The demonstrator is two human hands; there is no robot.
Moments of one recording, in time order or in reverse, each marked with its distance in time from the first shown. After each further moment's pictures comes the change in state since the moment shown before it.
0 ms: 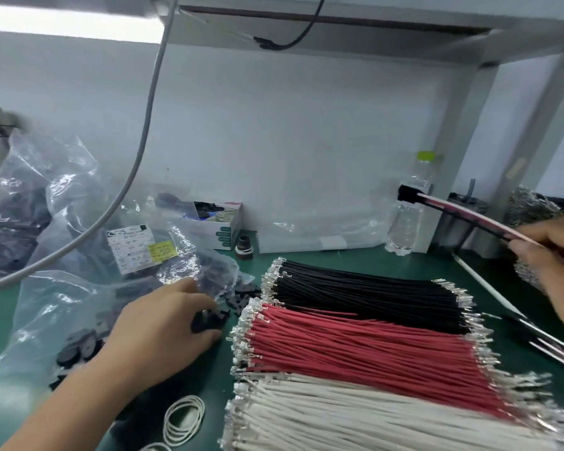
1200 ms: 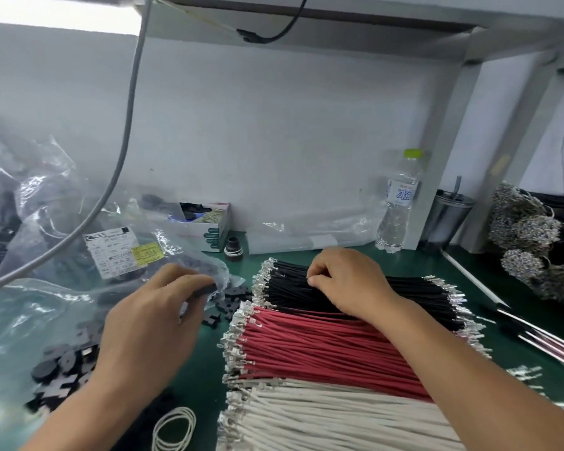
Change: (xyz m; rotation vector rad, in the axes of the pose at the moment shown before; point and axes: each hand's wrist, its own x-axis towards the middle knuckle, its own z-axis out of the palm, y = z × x) left_hand 0.002 0.016 0.010 -0.241 0.528 0.016; right_hand 0.027 -0.185 0.125 0.218 -0.569 -0.002
